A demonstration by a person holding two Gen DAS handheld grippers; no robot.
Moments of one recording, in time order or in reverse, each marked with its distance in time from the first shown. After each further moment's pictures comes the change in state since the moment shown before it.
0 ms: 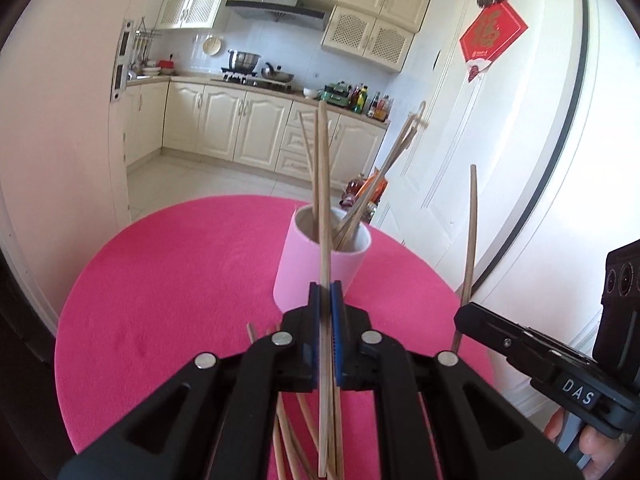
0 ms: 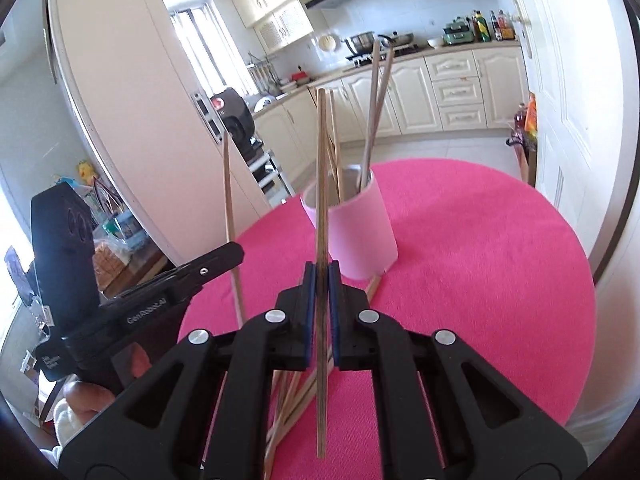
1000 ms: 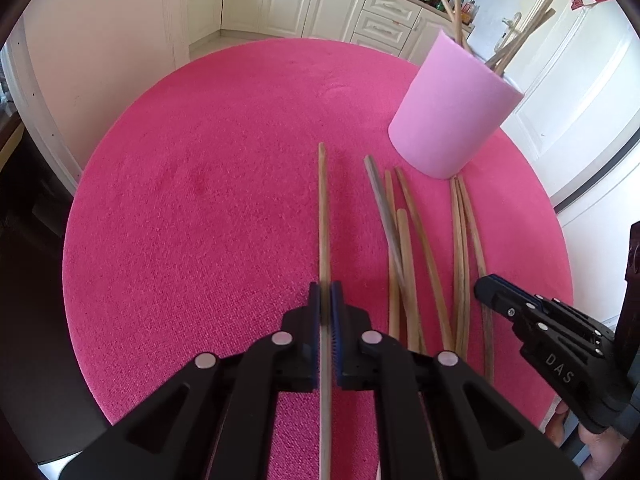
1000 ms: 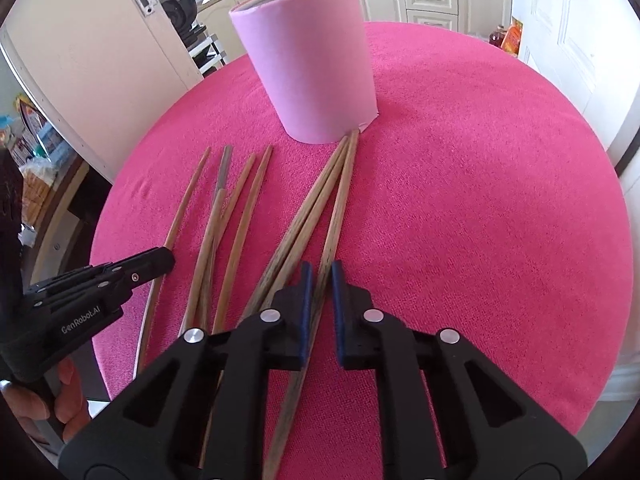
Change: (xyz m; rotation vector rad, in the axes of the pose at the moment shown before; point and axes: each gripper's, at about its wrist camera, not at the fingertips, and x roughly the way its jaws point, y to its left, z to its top) left arm 0.042 0.065 -0.075 -0.153 0.463 0.214; right arm 0.092 -0.009 -0.065 0.024 0.434 -0.209
